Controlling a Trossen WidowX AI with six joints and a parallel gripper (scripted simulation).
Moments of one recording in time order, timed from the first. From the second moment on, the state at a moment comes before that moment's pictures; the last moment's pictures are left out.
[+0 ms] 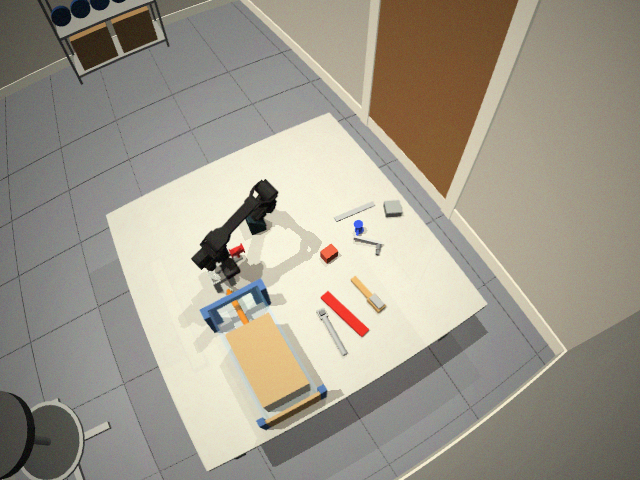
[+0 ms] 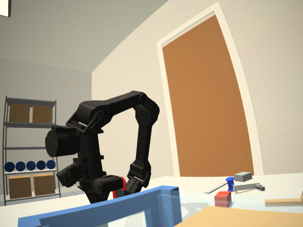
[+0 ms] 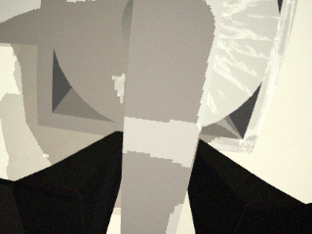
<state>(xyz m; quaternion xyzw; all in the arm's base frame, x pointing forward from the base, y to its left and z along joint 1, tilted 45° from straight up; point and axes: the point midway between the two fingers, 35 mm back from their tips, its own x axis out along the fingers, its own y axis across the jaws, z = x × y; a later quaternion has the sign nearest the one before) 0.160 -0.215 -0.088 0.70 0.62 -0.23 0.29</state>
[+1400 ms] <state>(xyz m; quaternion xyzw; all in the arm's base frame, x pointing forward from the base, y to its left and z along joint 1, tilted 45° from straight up) 0.158 -0.215 -0.088 0.69 0.63 -0.21 0.31</state>
